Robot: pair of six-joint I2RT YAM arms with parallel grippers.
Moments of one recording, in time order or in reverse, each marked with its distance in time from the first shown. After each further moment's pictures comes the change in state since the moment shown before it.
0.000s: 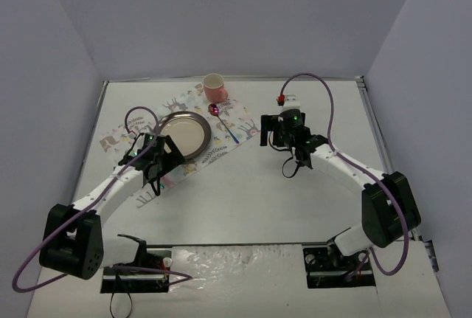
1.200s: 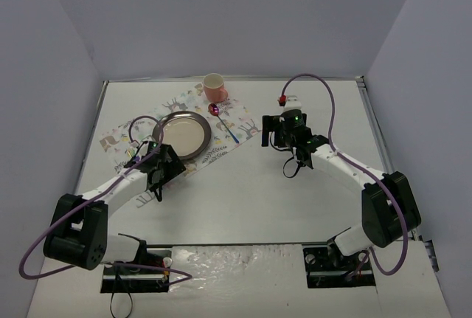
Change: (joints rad) left arm 0.000 0.085 -0.090 0.082 -0.002 -0.010; right arm -0.010 0.000 -0.013 -0.003 -0.004 -0.003
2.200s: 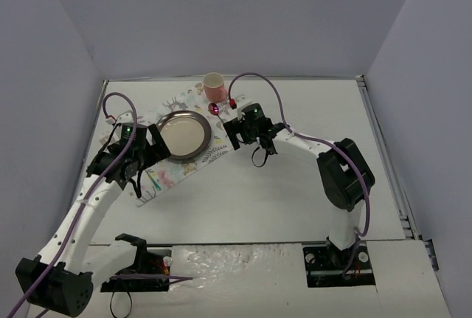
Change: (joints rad) left arm 0.000 -0.327 0.353 -0.507 -0.099 0.163; right arm 0.155 0.400 0.320 0.013 -0.072 -0.288
